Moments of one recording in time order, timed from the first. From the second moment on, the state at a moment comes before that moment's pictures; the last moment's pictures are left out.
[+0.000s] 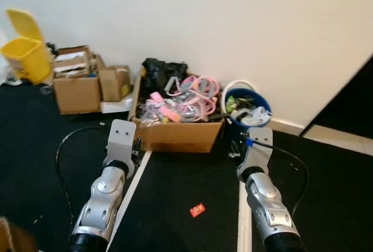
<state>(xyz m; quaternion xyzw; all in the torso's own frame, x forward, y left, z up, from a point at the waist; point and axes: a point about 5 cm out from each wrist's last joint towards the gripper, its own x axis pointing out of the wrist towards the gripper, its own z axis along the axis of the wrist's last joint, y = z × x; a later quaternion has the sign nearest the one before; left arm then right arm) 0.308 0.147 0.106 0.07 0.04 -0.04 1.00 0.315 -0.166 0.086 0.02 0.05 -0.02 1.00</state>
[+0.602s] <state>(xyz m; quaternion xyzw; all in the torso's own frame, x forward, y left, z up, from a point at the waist) 0.310 0.144 0.108 0.07 0.04 -0.05 1.00 0.315 -0.169 0.085 0.02 0.05 -0.02 1.00</state>
